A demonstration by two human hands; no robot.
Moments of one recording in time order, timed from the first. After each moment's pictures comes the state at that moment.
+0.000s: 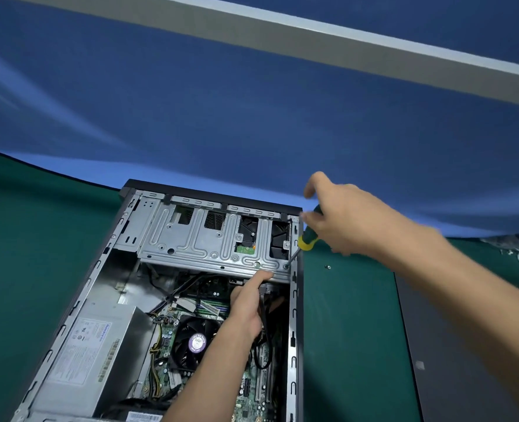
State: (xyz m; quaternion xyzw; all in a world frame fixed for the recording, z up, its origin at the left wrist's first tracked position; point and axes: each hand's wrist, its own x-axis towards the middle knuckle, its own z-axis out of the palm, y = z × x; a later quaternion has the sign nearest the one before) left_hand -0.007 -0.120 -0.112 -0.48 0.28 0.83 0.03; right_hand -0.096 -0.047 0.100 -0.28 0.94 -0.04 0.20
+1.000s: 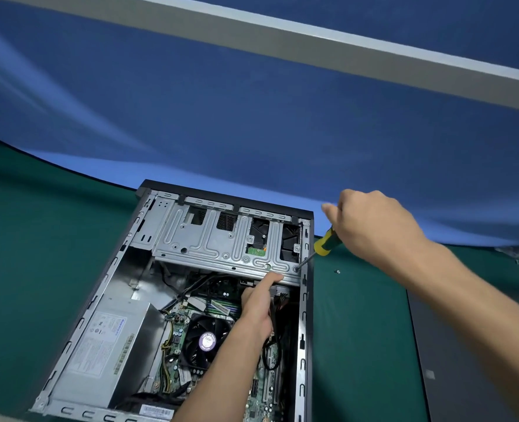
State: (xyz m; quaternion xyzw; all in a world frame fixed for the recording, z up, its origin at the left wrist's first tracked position) left_hand -0.005 -0.118 -0.111 -0.49 0.29 0.82 0.03; right_hand -0.100 -0.038 0.094 -0.22 0.96 0.00 0.14
